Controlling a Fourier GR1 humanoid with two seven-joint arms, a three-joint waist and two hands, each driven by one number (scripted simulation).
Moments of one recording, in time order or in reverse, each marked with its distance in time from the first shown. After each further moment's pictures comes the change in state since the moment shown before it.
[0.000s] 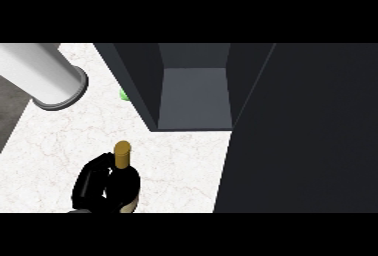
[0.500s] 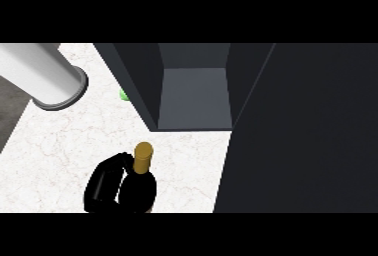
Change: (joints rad) left arm 0.097 -0.065 -0.141 -0.286 0.016 0.060 0.153; right arm 0.035 -0.027 0.010 -0.002 -0.002 -0.013 -0.052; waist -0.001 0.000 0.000
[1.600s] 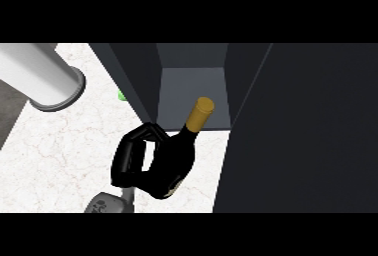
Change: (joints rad) left arm -0.179 -0.011 -0.228 -0.135 -0.017 0.471 0.194; right arm 0.095 -0.073 -0.035 -0.003 -0.024 0.013 -0.119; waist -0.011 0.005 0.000
